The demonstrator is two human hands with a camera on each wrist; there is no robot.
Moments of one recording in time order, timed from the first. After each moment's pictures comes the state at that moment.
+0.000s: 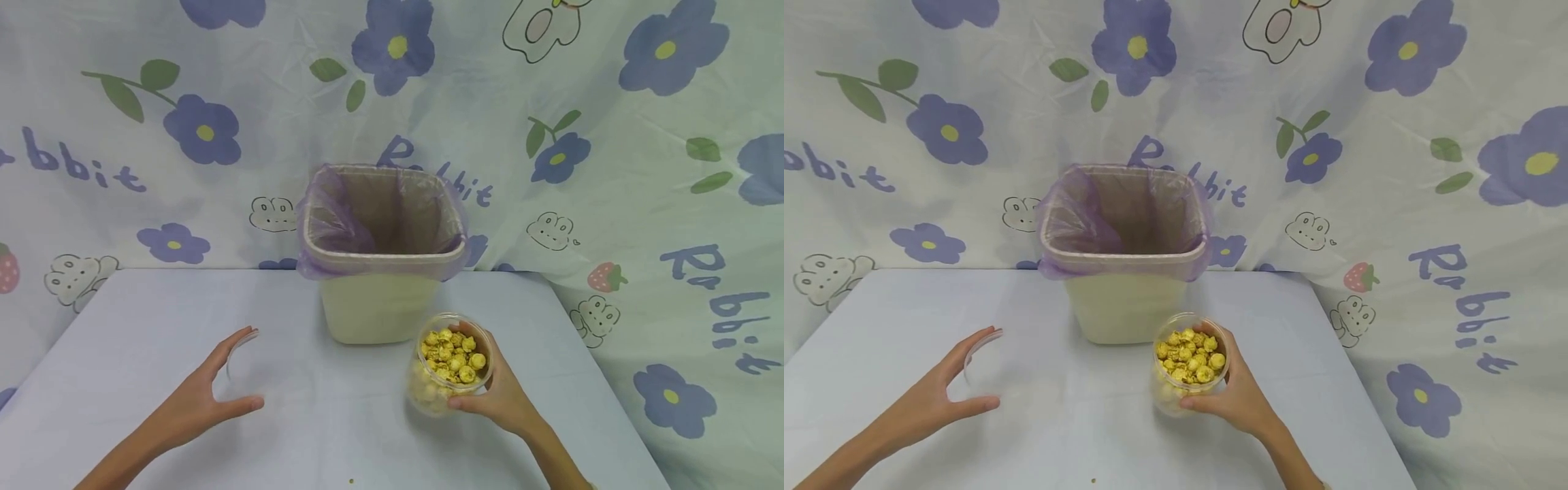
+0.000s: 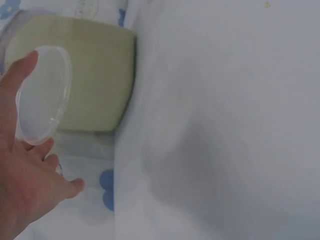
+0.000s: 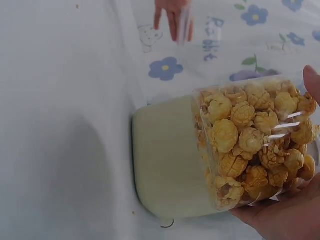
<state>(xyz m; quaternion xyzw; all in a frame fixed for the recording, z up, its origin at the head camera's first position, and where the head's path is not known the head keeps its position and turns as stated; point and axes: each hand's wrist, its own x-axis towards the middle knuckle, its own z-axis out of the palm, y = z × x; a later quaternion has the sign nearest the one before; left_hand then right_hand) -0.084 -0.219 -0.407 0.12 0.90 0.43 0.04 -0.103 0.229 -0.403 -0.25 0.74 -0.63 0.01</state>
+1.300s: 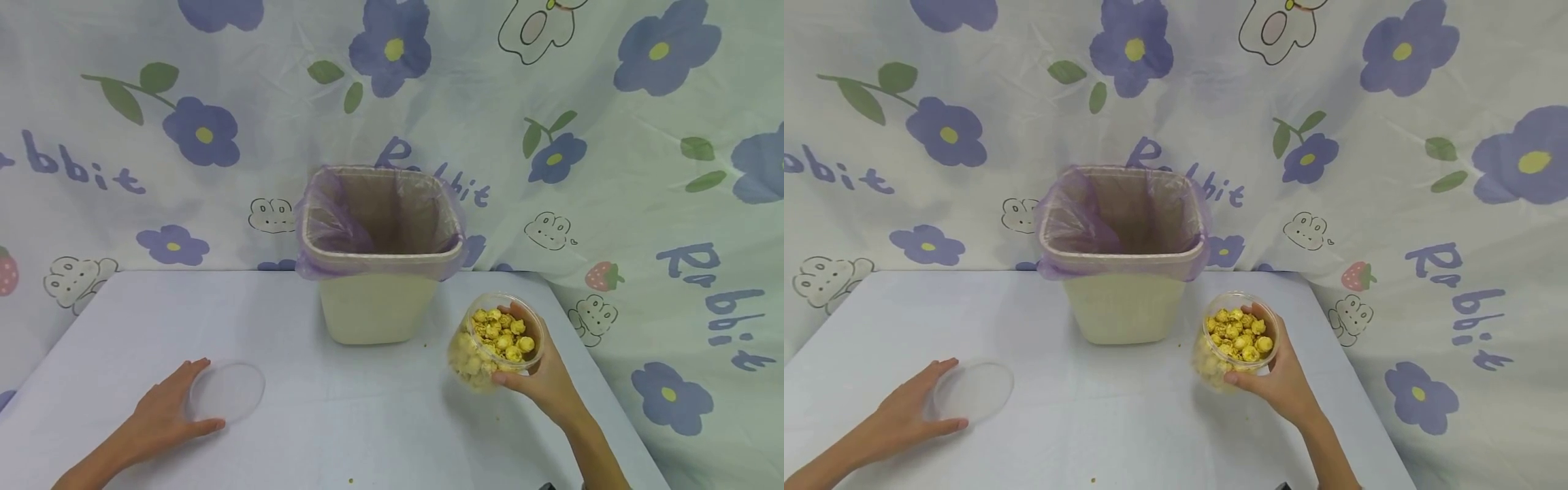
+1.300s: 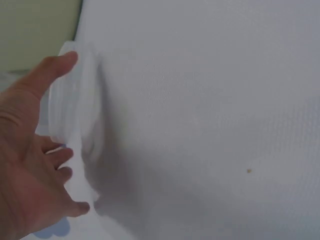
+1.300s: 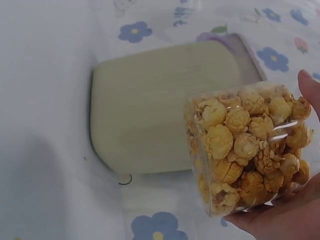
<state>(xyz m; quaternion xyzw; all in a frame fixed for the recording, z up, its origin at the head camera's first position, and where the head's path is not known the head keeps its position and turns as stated) -0.090 -0.287 -0.480 0.11 0.96 0.25 -0.01 -0.100 0.273 -0.373 -0.19 0.76 -0.61 -0.06</state>
